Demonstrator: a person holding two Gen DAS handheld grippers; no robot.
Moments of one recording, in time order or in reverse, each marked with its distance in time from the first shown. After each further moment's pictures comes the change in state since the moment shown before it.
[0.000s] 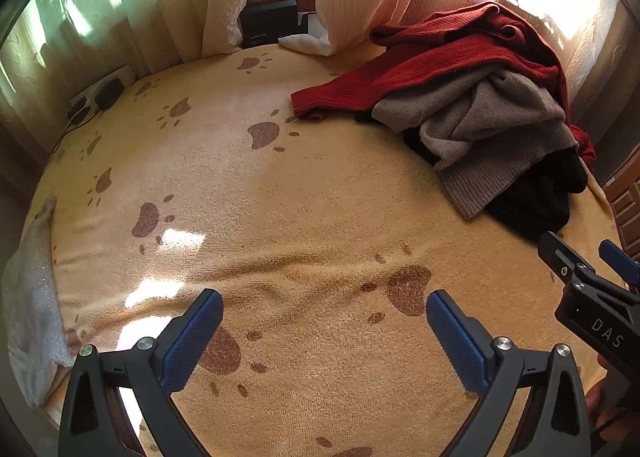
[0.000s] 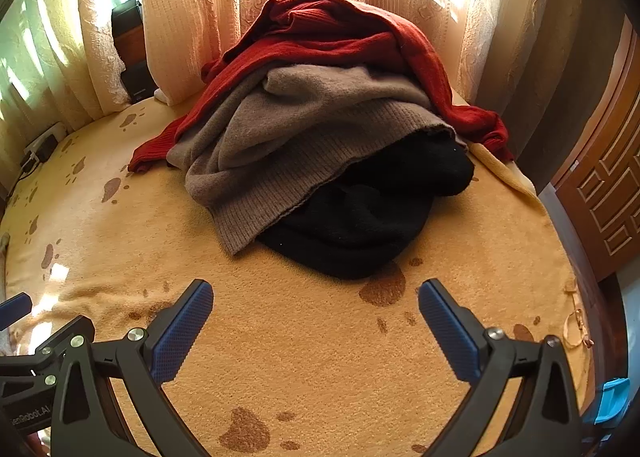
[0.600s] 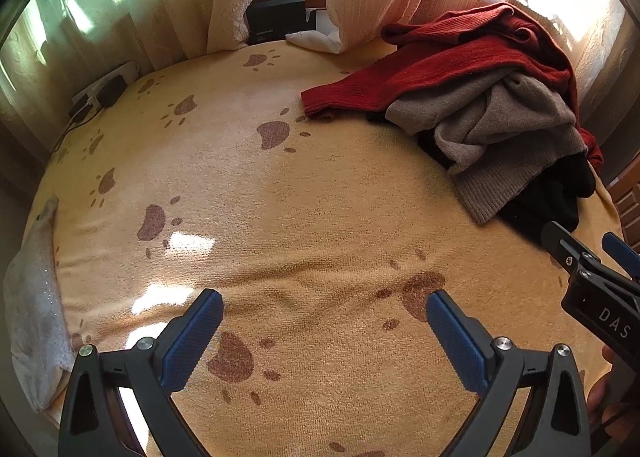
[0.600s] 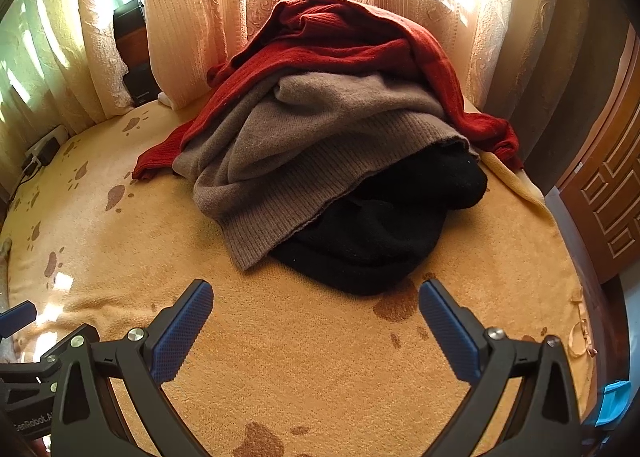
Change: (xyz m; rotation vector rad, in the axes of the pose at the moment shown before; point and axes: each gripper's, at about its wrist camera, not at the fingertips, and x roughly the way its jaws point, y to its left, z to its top) left arm 0.009 0.018 0.002 -0.034 0.035 -0.022; right arm 0.006 0.013 0.012 -0.005 -0.003 -0.006
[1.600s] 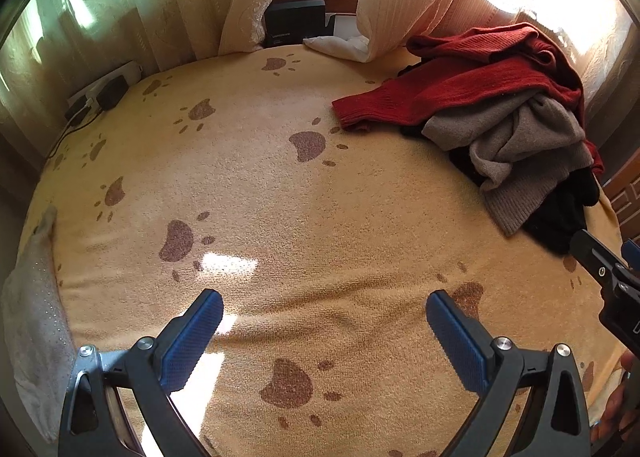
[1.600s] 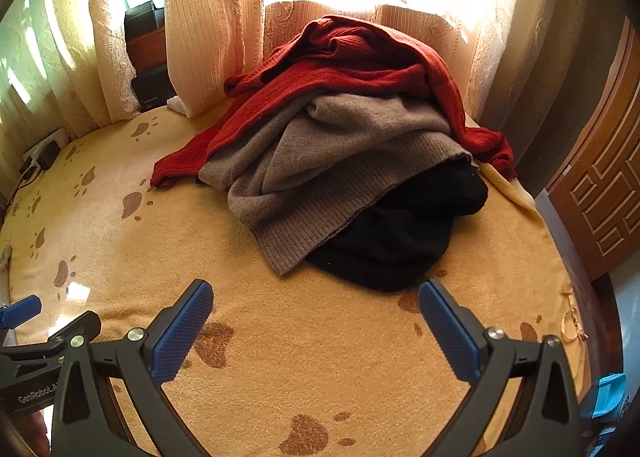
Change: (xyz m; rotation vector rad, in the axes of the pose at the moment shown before) left arm 0.003 0.048 0.015 0.014 -0.012 -0.041; right arm -0.025 0.038 0.005 0.013 -0.007 -0.052
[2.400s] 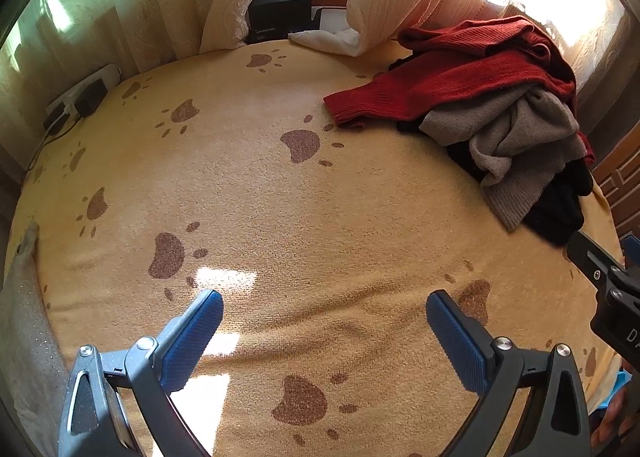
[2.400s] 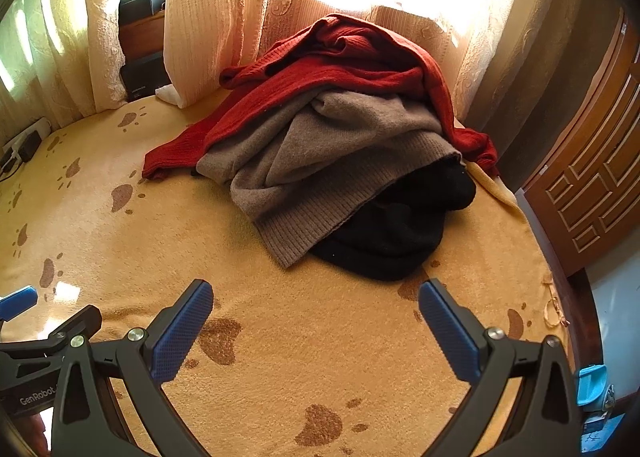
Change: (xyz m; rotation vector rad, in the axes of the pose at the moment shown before) left arm 0.014 0.012 0.007 0.044 0.014 -0.059; right arm -0.002 0.026 -0.002 -0.015 0.023 -0.104
